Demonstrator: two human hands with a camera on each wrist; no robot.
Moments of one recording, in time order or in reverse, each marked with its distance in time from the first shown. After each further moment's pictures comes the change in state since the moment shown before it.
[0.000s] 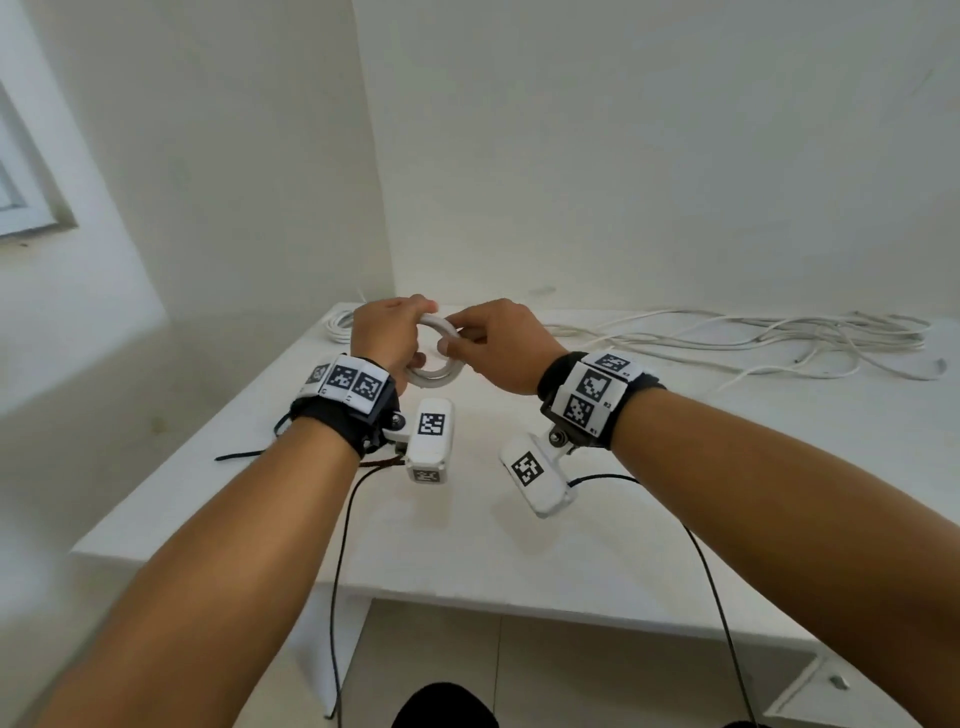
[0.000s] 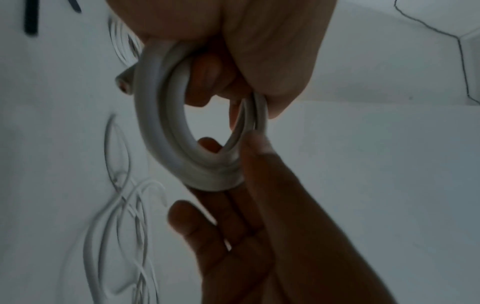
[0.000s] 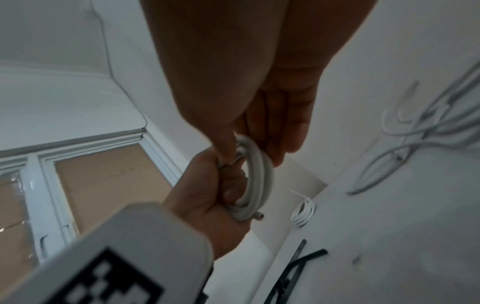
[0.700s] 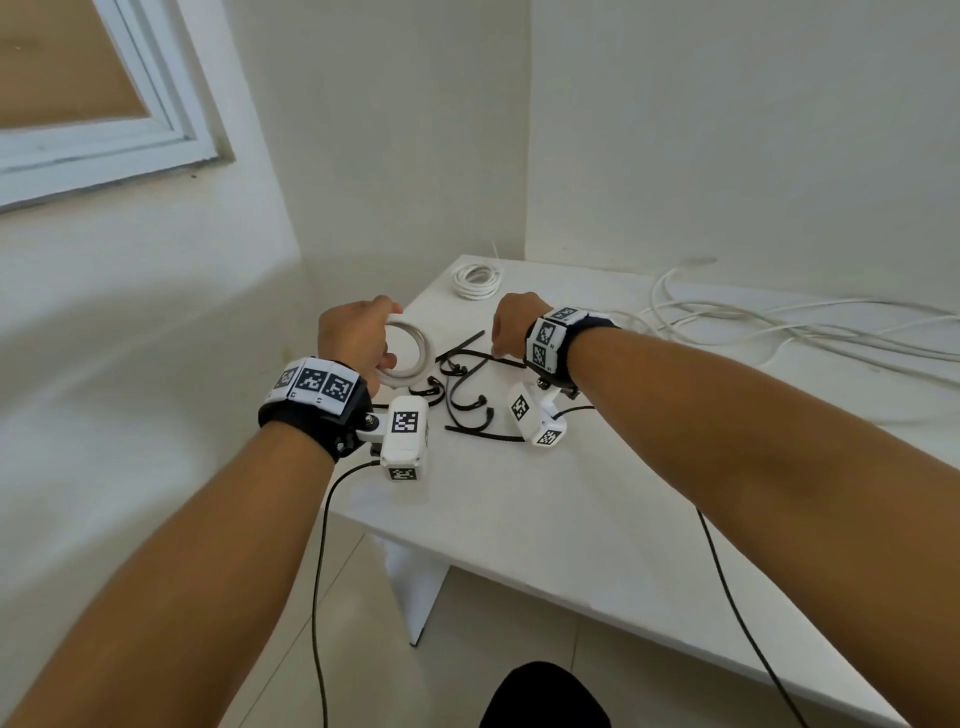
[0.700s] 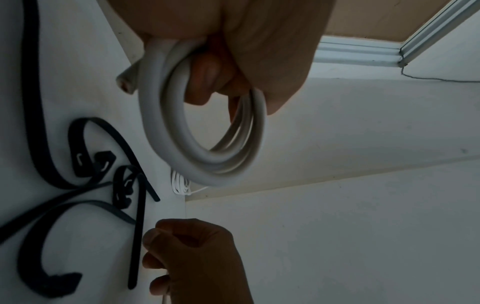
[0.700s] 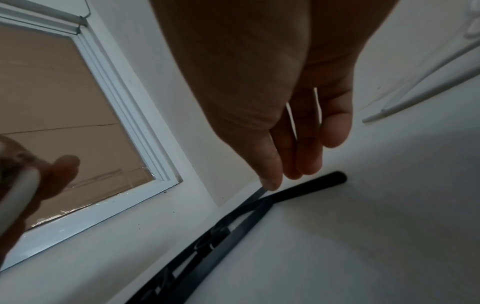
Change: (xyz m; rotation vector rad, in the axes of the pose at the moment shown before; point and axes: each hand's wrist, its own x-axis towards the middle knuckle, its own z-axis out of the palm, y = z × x) left_hand 0.051 -0.045 -0.169 0.026 0.335 -0.128; right_hand 0.156 0.015 0.163 -0.494 -0.339 0.128
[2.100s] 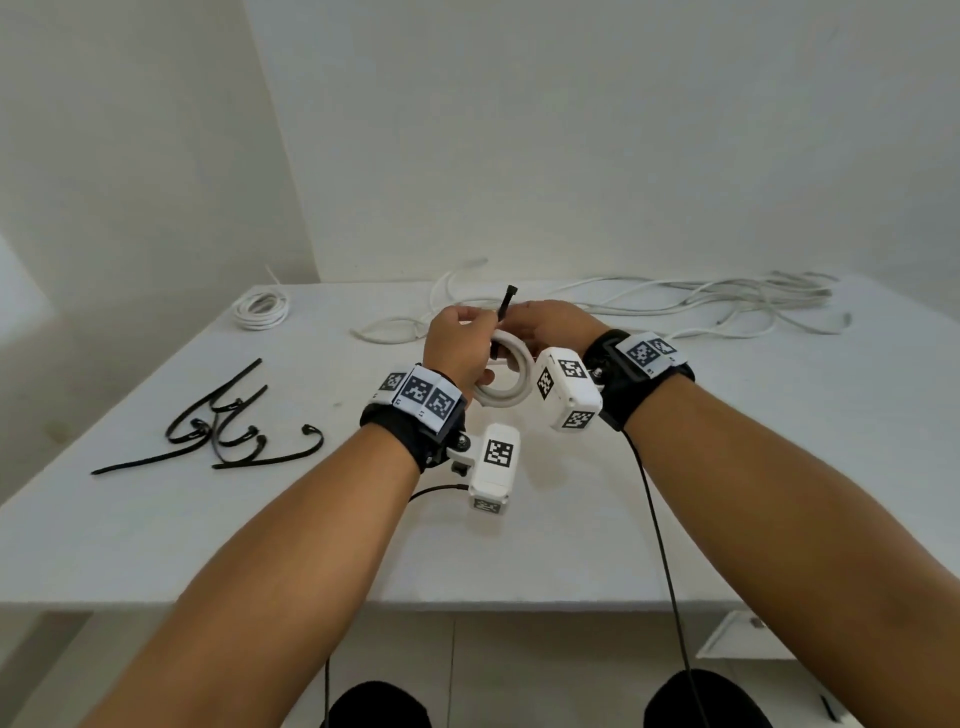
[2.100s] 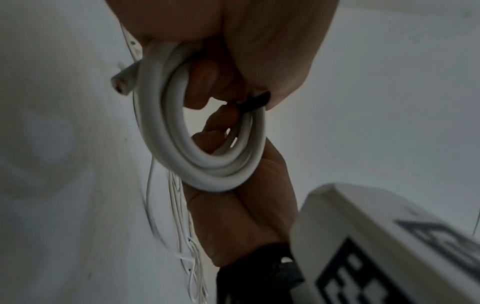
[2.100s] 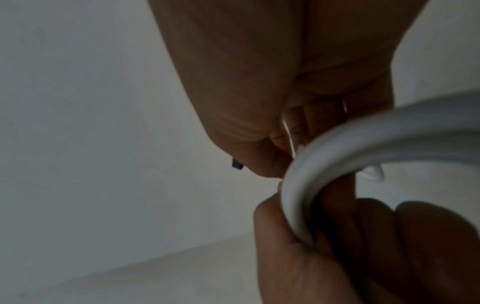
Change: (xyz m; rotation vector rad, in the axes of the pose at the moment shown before) left_hand -0.196 -0.014 0.261 0.042 -0.637 0.051; right_hand -0.228 0.206 -0.088 1.064 0.138 0.313
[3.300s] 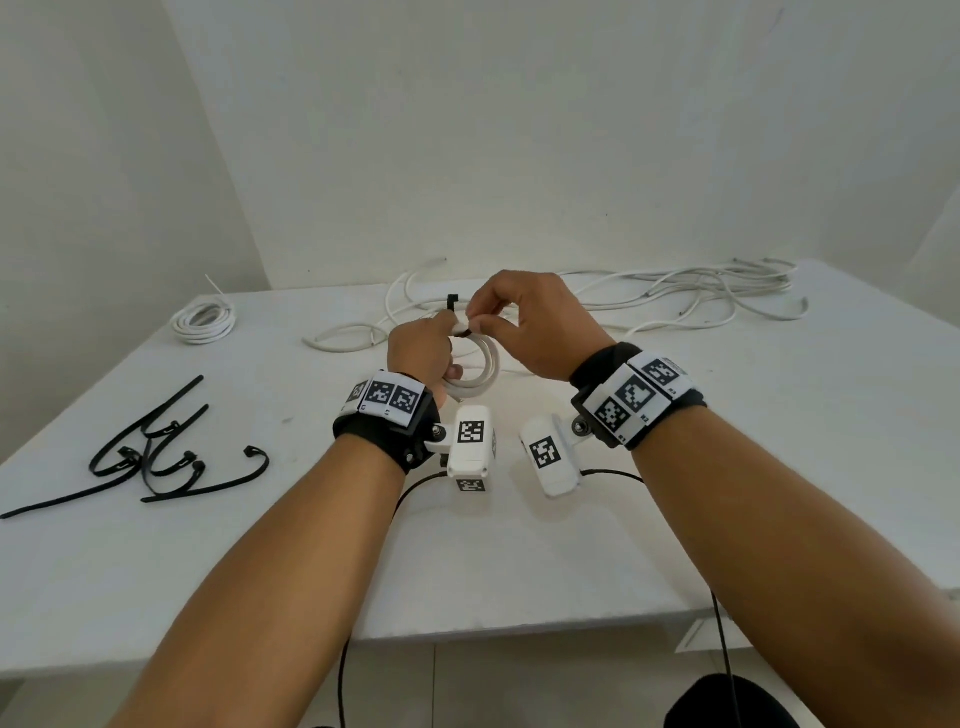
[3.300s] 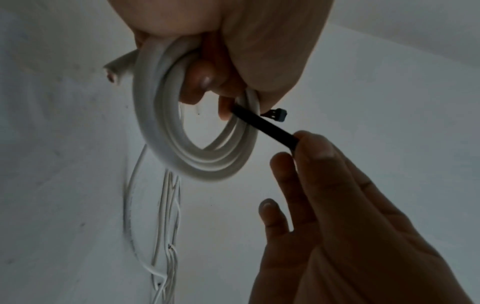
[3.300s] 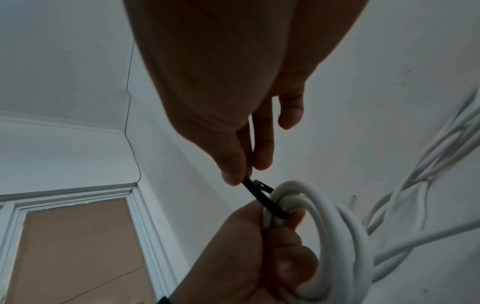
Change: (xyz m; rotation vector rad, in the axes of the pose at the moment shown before) left_hand 0.025 -0.012 0.019 -0.177 0.082 -0.149; right_hand -0.023 0.011 -0.025 -0.528 0.296 -0.649
